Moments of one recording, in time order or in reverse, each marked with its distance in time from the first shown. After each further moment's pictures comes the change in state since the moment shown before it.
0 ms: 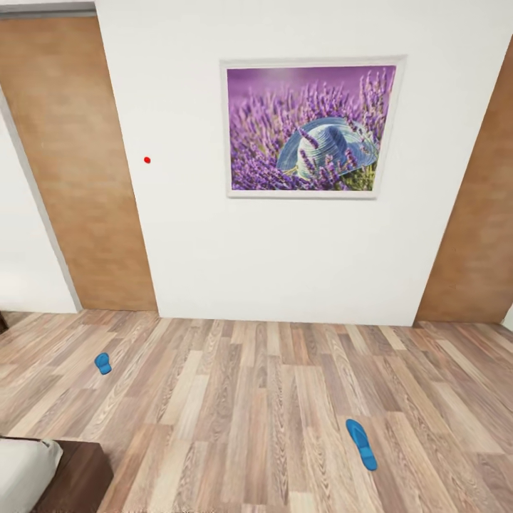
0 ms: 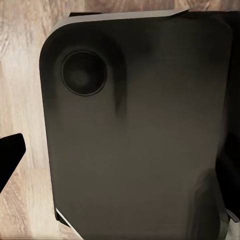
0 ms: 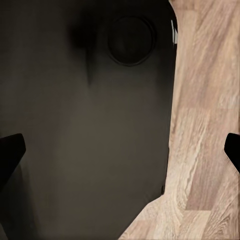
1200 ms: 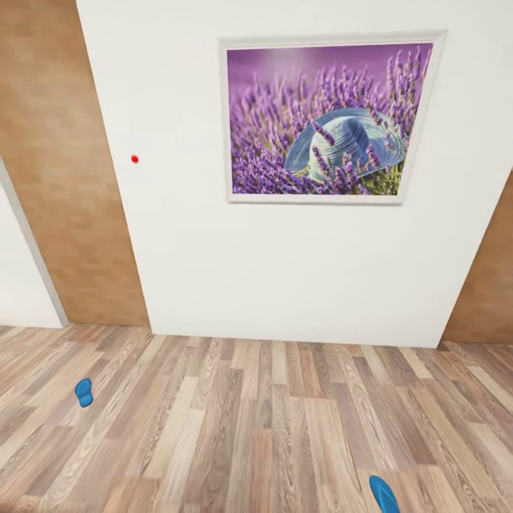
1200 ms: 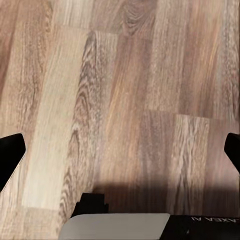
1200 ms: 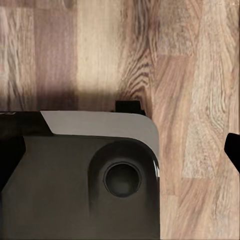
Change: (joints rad) left arm 0.000 0.012 0.004 -0.476 0.071 -0.027 0.007; right arm 0.000 -0.008 -0.007 -0.264 -0.005 -0.013 0.000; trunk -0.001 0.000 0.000
